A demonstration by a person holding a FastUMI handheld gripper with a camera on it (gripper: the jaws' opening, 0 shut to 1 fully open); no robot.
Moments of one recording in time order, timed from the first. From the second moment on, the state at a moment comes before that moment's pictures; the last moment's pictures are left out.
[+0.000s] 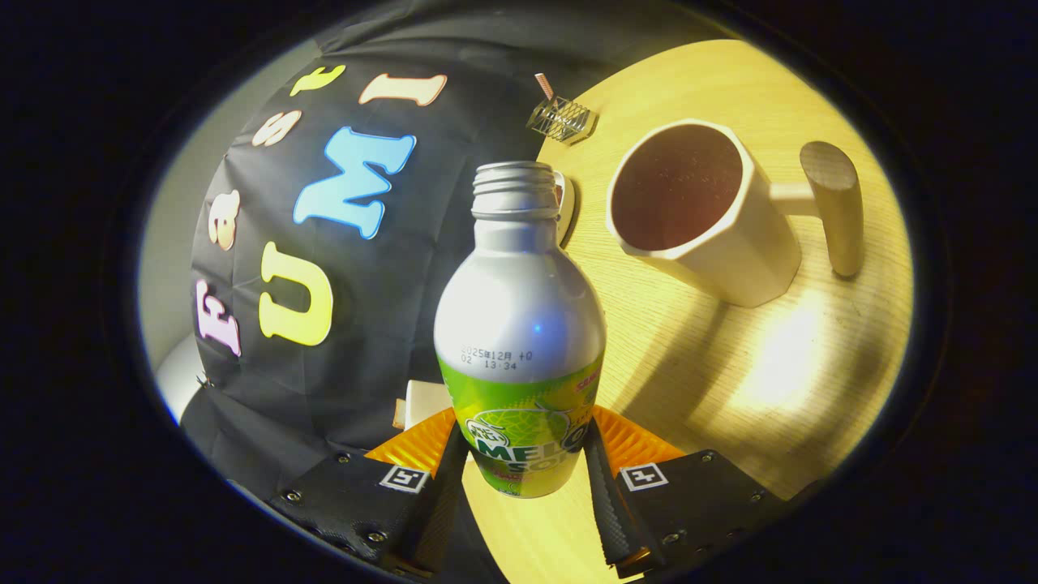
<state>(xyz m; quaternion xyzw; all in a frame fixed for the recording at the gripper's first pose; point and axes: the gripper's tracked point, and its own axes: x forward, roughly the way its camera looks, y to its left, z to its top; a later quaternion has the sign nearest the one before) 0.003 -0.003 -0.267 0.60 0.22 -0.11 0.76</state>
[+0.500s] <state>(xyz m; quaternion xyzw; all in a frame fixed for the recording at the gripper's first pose) 0.006 -0.003 -0.266 0.65 0.21 -0.12 0.72</state>
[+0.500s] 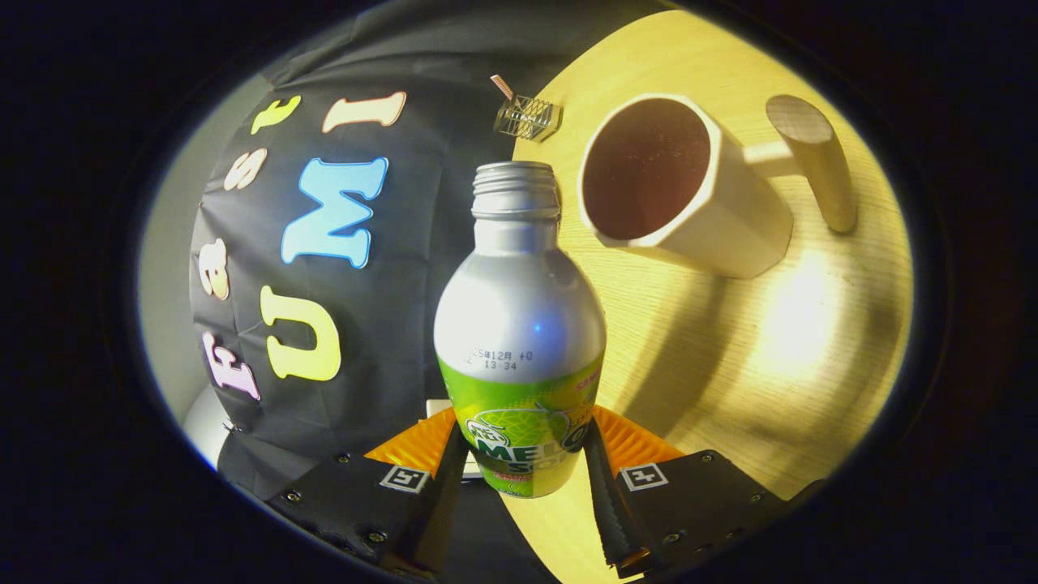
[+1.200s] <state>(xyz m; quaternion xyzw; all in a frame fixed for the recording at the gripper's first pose) 0.005 0.001 -0.262 0.70 0.21 -0.13 0.67</state>
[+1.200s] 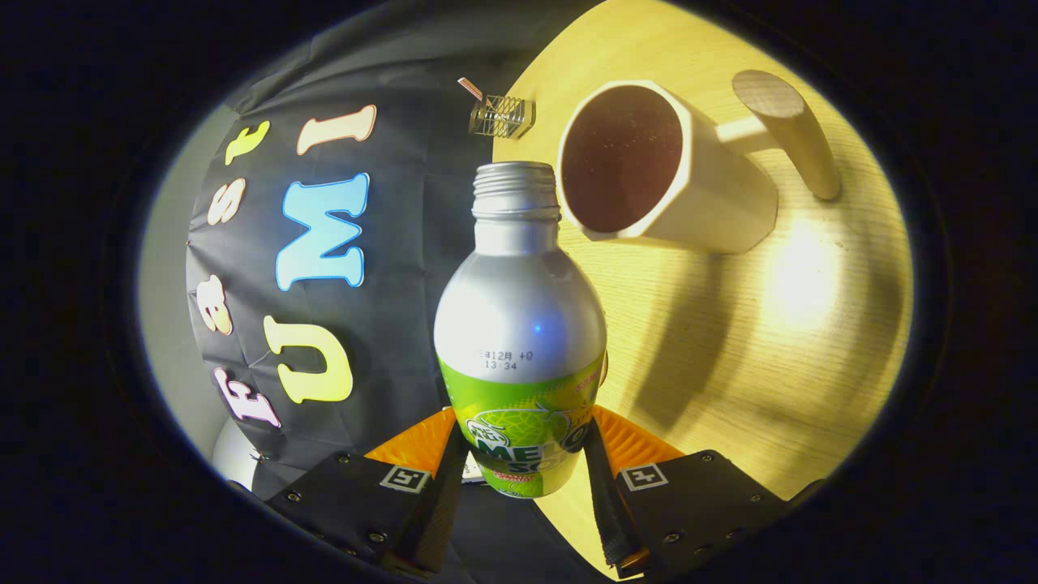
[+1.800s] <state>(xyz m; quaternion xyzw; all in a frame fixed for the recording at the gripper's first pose) 0.004 0.004 -0.255 0.74 0.21 -0.13 0.62</state>
